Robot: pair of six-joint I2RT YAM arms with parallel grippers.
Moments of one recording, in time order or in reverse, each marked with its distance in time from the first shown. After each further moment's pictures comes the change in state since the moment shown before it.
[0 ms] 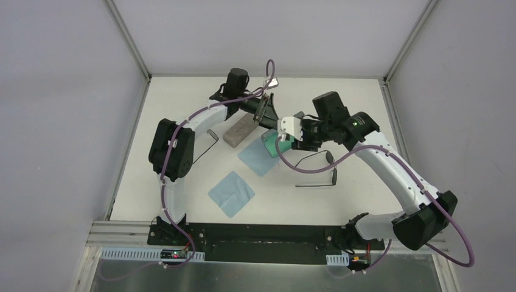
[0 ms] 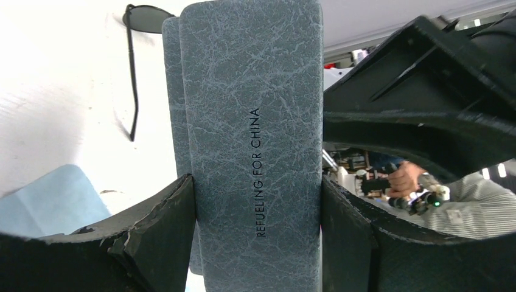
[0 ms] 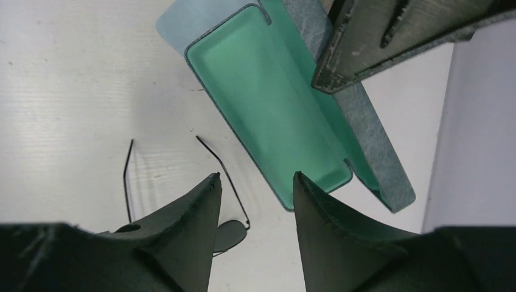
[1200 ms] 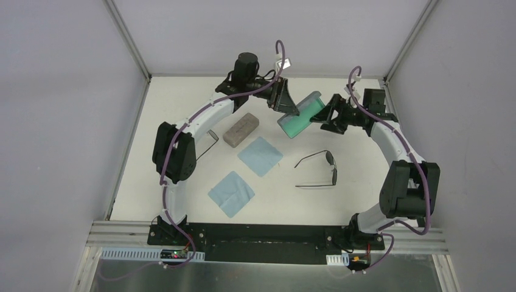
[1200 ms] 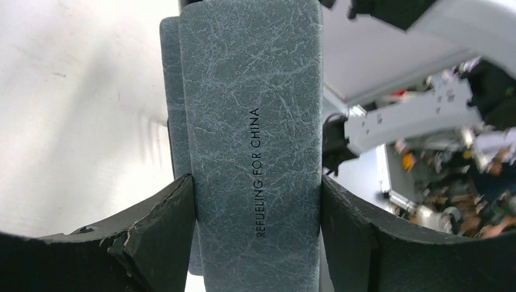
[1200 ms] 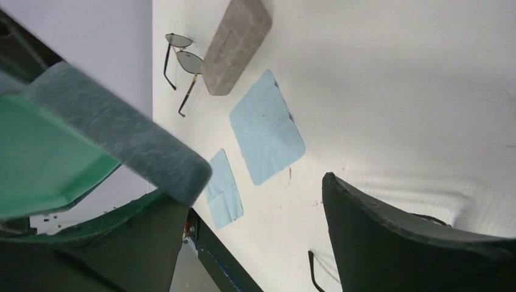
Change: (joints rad) left arm -0.077 0.002 0.214 -0.002 -0.253 0.094; right arm -0.590 0.220 -0.230 0.568 -0.490 1.435
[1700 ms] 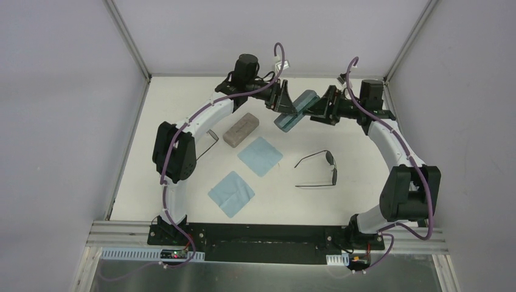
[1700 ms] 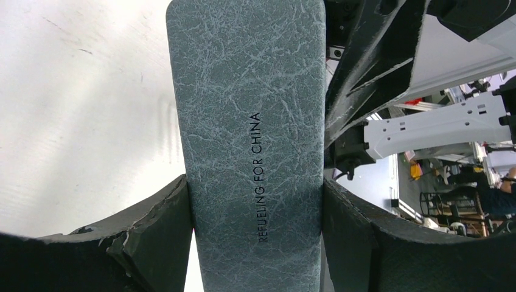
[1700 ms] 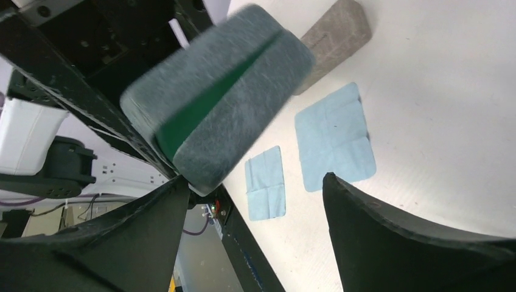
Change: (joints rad) left arm -0.009 -0.002 0.001 -0.058 -0.008 0.018; right arm 0.060 -0.016 0.042 0.146 -0.159 0.105
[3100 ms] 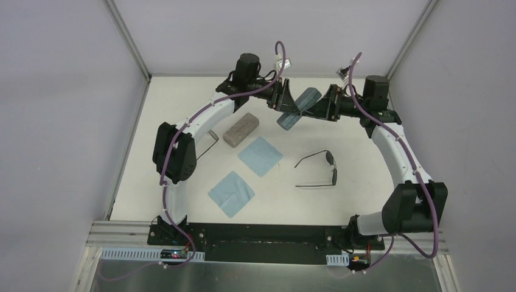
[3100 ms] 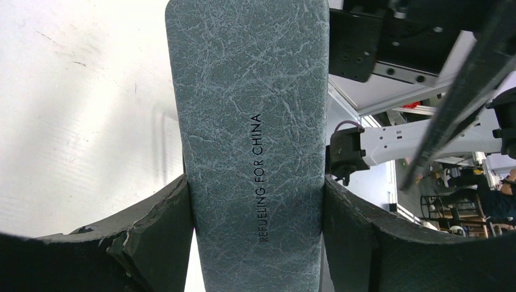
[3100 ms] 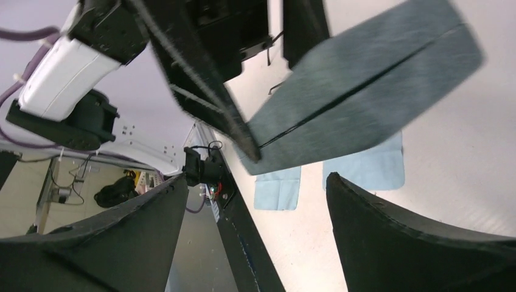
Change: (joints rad) left arm -0.006 0.000 0.012 0.004 -0.038 -0.004; right arm 0.026 -0.129 0.026 -0.056 -0.101 -0.093
